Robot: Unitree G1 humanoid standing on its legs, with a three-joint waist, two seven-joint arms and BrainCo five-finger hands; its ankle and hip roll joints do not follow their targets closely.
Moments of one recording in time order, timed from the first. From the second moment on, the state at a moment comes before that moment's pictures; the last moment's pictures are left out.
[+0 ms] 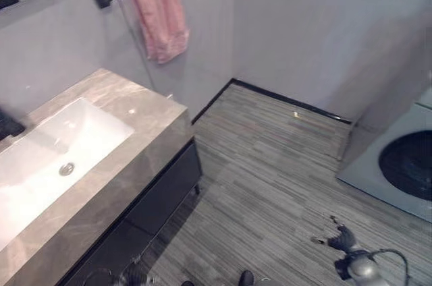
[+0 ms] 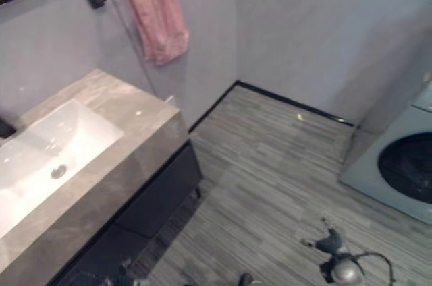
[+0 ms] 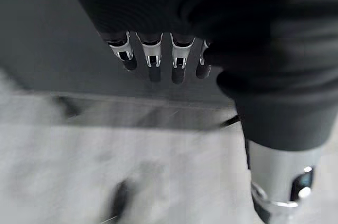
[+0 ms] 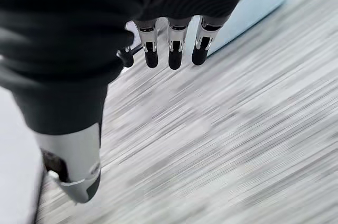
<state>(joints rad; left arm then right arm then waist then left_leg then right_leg) 0.03 0.35 -0.17 0.99 0.19 -0.12 0.08 0.16 -0.55 0.11 0.60 -0.14 -0.04 -0.18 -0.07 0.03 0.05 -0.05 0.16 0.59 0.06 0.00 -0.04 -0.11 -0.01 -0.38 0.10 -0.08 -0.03</state>
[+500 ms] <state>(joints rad) -0.09 0.39 -0.31 0.88 0.21 -0.14 0.14 0.01 -0.55 0.24 0.48 -0.17 -0.08 -0.17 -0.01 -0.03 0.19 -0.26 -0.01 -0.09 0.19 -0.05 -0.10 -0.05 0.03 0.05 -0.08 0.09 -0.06</state>
